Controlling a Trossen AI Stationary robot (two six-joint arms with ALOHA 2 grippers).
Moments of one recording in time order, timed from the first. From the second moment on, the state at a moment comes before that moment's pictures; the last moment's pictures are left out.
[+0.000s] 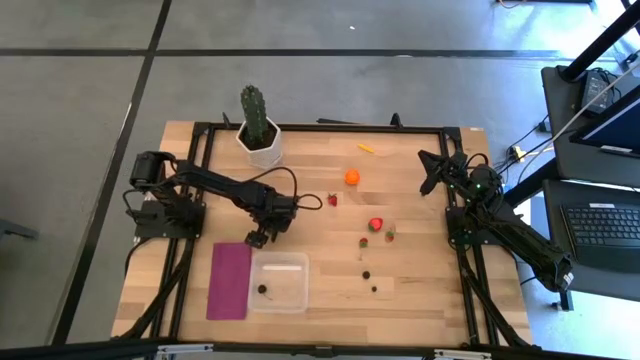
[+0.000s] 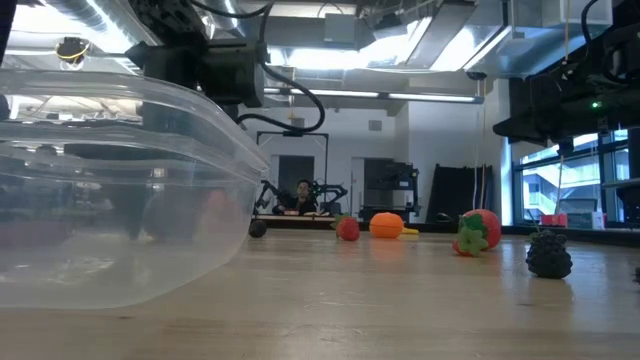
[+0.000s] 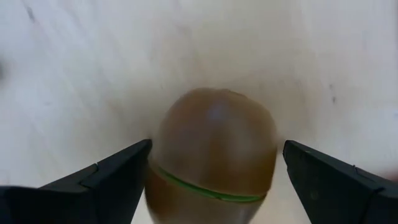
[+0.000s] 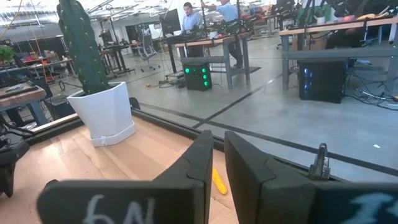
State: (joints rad) left arm 0.01 1.66 0.89 -0.70 0.04 0.32; right arm -0.78 0.01 0.01 0.02 -0.02 0.18
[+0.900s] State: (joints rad) left arm 0.01 1.66 0.89 -0.68 0.03 0.31; right arm -0.78 0.01 0.01 0.02 -0.02 0.18
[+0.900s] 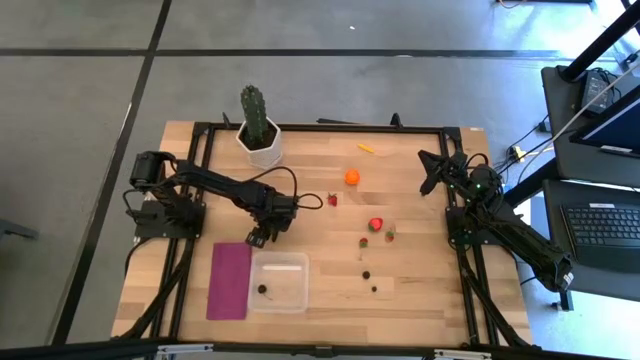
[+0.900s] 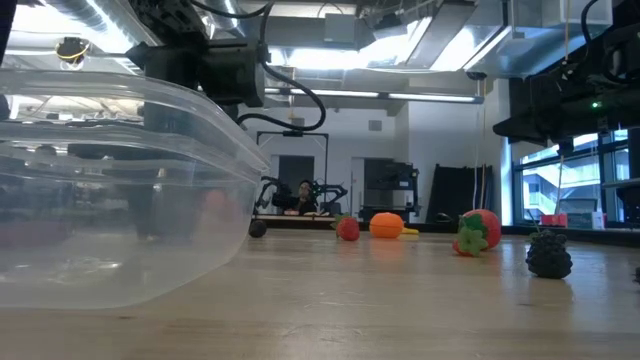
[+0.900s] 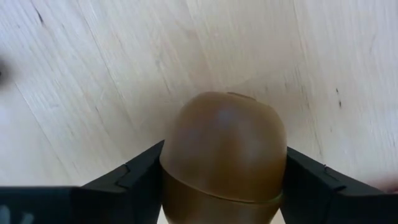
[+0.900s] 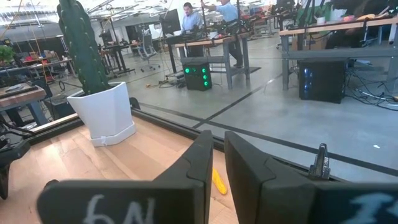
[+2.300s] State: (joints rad) left arm -0.31 1.66 1.49 -1.07 -0.03 -0.20; right arm -0.78 0.01 0.01 0.02 -0.02 0.20
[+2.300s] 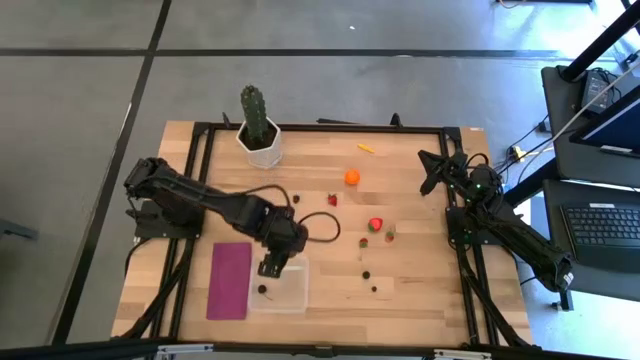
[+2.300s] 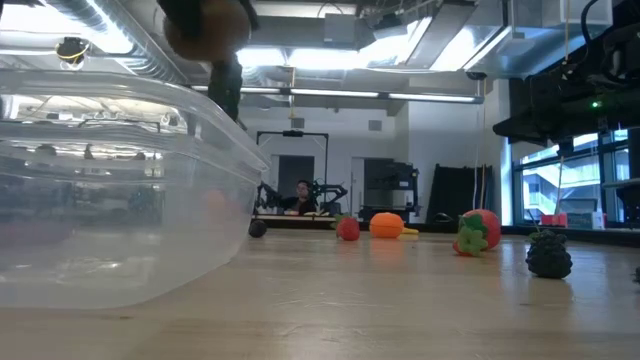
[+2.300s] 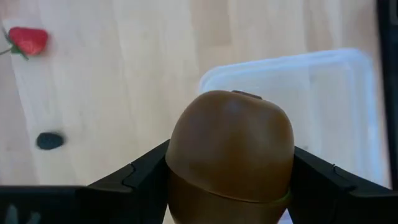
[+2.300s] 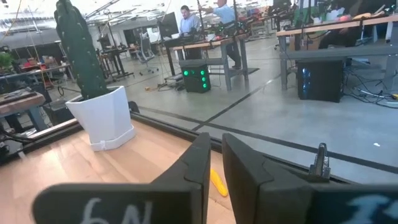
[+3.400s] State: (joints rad) left arm -0.42 1.98 1.49 -0.99 -0.03 -0.28; right arm -0.78 0.01 0.01 0.02 -0.02 0.23
